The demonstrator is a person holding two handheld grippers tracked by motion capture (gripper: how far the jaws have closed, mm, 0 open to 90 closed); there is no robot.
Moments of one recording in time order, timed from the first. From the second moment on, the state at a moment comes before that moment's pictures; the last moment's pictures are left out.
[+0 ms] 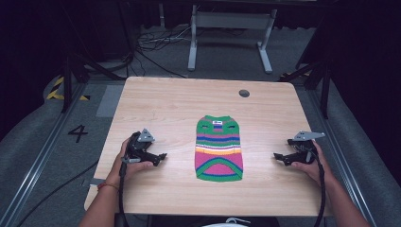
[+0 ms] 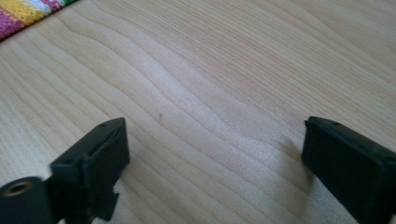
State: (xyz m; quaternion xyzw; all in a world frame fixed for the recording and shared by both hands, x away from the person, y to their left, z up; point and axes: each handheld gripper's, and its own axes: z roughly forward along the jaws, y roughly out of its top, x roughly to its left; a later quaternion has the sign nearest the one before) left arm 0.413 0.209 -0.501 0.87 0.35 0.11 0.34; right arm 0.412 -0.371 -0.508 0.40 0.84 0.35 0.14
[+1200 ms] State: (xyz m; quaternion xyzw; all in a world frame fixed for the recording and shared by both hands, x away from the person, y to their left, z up) left arm 0.524 0.105 -0.469 0.87 0.31 0.10 0.37; right arm 0.519 -0.240 -0.464 0.33 0.87 0.35 0.13
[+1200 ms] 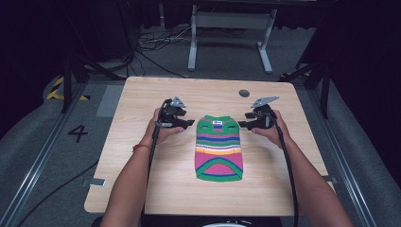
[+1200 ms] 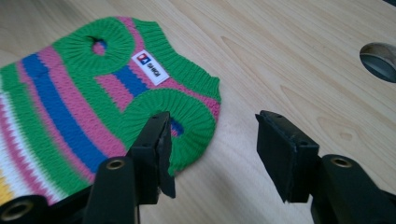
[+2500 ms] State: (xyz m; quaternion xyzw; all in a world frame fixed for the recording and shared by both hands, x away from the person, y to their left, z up) left arm 0.551 0.051 -0.502 0.87 0.33 0.05 0.37; right arm 0.547 -0.204 -0.495 0.36 0.87 0.34 0.09
